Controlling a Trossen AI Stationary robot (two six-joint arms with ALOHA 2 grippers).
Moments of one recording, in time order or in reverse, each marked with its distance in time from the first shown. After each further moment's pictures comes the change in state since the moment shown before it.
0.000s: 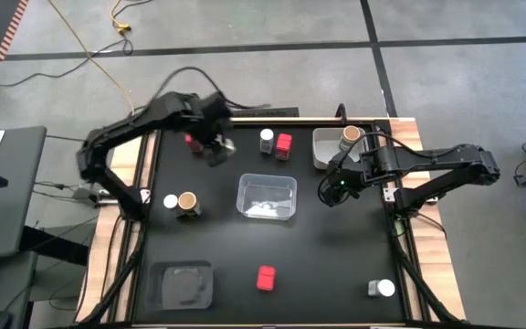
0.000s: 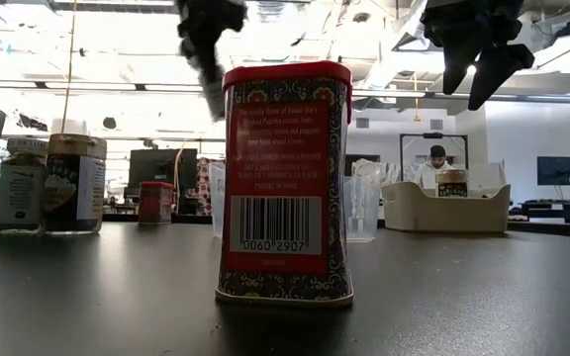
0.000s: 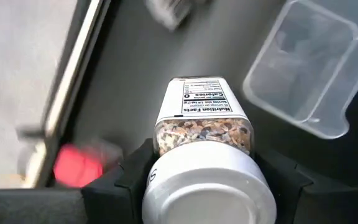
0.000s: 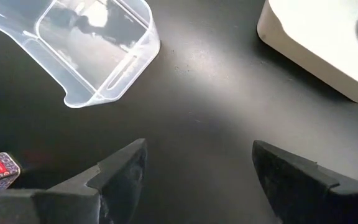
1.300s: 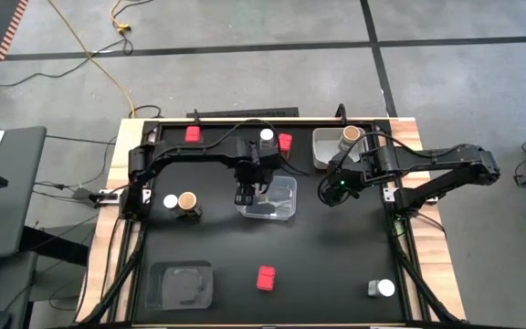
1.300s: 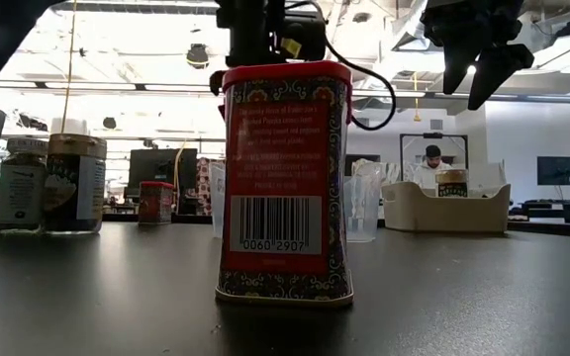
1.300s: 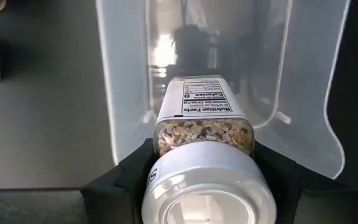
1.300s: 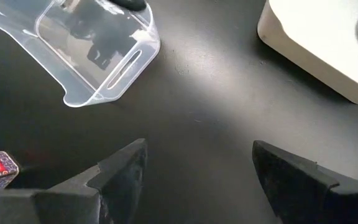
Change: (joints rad) left arm -0.220 0.406 -0.016 0.160 0.102 0.241; right arm 0.000 0.000 0.000 0.000 0.000 -0.008
